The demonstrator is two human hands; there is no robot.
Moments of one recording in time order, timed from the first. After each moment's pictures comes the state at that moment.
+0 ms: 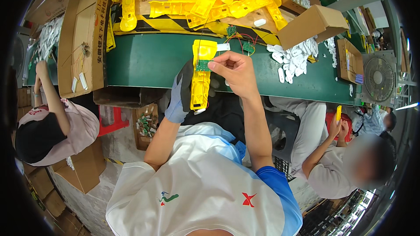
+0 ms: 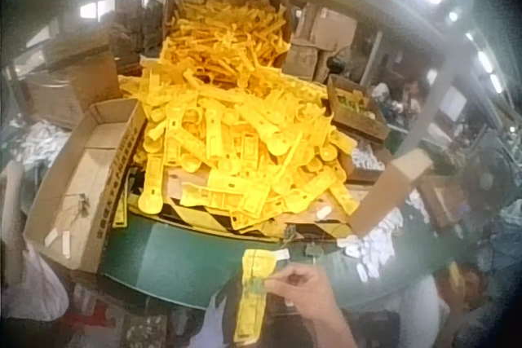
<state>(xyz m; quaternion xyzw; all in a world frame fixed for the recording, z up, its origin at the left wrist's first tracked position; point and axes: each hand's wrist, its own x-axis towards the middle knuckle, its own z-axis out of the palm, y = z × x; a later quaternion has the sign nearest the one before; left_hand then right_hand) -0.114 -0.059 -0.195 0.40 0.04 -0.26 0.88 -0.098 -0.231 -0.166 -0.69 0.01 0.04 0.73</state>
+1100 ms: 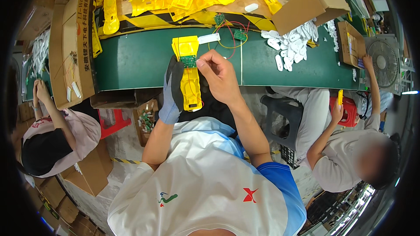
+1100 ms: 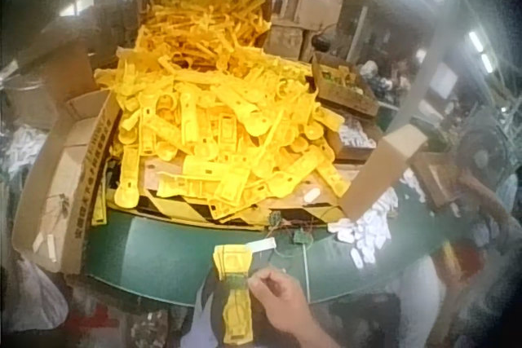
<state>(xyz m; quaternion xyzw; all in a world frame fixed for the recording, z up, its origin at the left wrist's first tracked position) -0.116 -0.071 -0.206 0.38 0.08 -0.18 0.90 -0.120 -0.212 -0.192 -0.67 0.02 0.02 0.74</state>
